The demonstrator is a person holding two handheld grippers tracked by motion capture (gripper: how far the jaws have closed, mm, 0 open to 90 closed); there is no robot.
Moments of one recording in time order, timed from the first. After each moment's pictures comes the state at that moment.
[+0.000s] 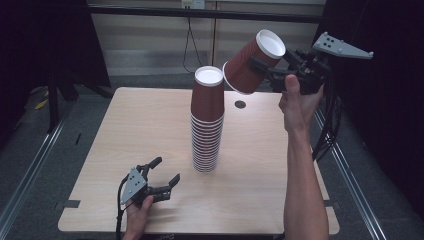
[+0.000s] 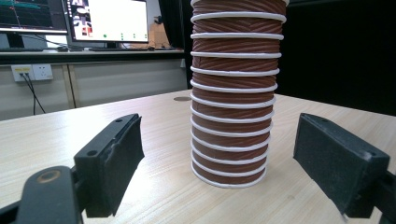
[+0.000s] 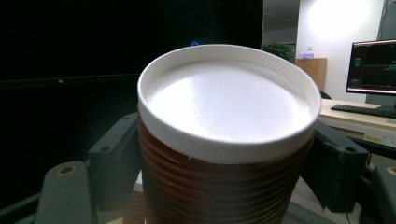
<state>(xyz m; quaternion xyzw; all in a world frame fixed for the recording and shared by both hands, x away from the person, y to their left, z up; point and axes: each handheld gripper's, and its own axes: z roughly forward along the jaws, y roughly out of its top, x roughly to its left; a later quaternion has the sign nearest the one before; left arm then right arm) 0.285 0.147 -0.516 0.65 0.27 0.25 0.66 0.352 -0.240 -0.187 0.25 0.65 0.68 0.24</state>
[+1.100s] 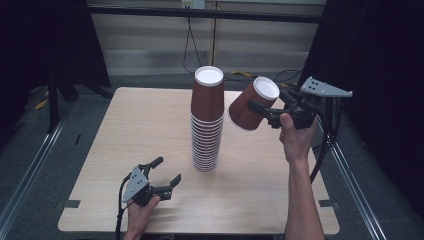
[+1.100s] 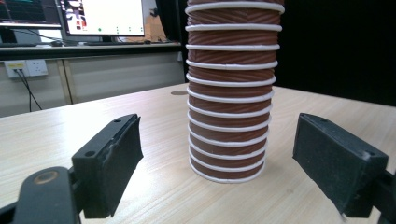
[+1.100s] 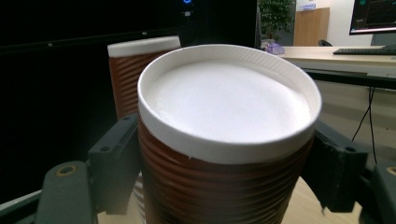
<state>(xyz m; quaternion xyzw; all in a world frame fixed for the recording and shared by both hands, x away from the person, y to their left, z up) 0.288 0.143 -0.514 0.67 0.27 0.25 0.65 0.337 -0.255 -0.270 0.30 0.68 0.64 0.20</state>
